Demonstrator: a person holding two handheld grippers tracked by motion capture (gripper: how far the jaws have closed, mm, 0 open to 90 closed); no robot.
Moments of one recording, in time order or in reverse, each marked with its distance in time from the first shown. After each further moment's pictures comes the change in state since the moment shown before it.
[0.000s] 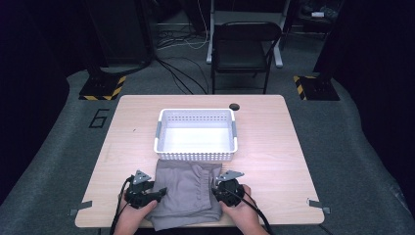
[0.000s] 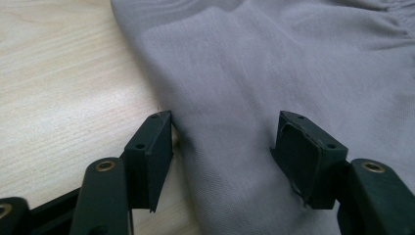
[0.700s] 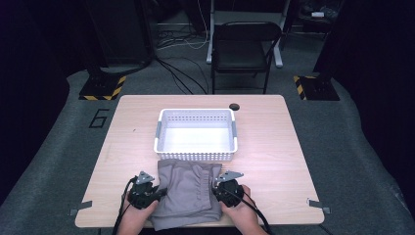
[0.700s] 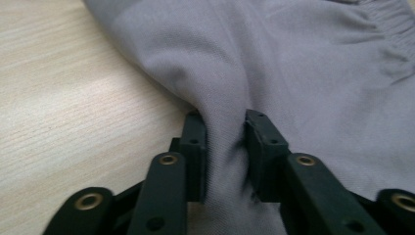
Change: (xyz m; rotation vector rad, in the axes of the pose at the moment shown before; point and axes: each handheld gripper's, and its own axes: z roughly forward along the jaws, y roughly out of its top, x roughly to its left) left arm -0.010 0.004 0.000 0.036 -0.035 0.005; right arm 0.000 0.000 0.000 -0.001 0.008 -0.029
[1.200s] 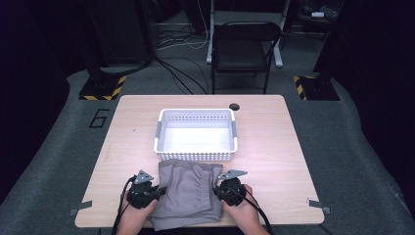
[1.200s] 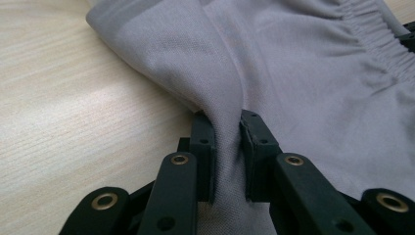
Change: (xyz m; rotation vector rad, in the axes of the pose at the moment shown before) left arm -0.002 0.005 -0.010 -0.016 -0.025 -0.006; right arm -0.006 0.001 -0.007 -0.007 0.054 0.046
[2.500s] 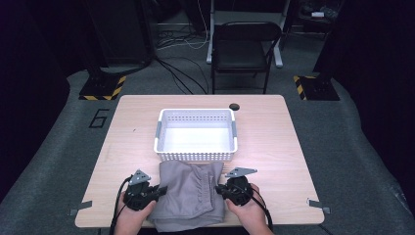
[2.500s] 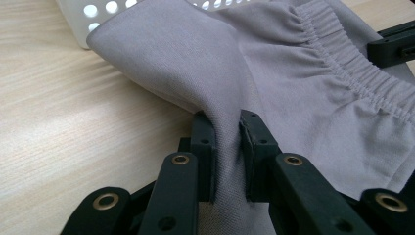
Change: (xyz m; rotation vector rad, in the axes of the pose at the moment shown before) left arm -0.014 0.009 -0.025 -0.040 -0.065 -0.010; right arm -0.001 0.007 -0.033 -0.048 0.056 0.039
